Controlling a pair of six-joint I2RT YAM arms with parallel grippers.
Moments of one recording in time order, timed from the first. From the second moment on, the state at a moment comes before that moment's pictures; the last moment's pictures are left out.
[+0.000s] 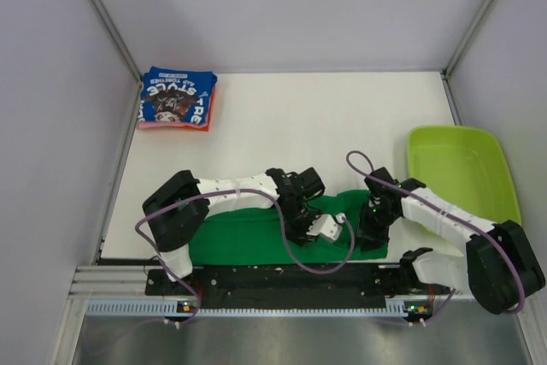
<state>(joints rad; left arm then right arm) -1.06 1.77 1.17 -0.70 0.64 0.88 0.45 1.17 0.52 -0.84 -0.35 0.76</state>
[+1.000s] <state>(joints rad) -0.24 1.40 0.73 -0.71 0.06 0.77 0.30 1.53 0.84 -0.54 0.07 0.54</state>
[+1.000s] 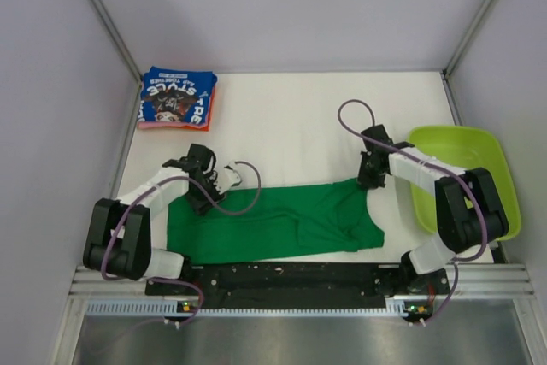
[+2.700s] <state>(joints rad) -0.10 1.17 0.77 -0.89 0.08 0.80 0.29 2.38 2.10 -0.86 0.10 0.43</state>
